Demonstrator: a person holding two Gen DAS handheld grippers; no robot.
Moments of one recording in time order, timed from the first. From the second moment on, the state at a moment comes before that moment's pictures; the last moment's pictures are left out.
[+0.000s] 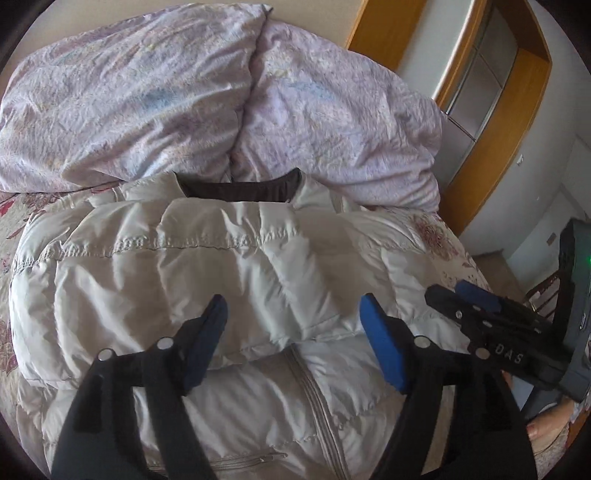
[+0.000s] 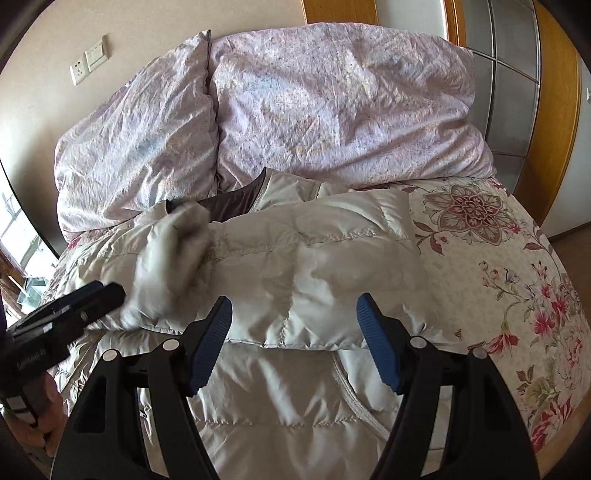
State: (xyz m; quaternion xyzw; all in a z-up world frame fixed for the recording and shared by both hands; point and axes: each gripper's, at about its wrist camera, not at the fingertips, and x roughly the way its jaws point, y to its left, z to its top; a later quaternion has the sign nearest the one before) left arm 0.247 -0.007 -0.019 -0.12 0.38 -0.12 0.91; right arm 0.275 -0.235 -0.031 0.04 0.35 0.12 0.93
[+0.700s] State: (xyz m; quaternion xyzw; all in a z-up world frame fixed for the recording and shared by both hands) left arm 0.250 0.147 -0.036 -0.06 0.36 0.06 0.93; right arm 0.303 -0.105 -0.032 -0.01 0.28 0.28 0.92
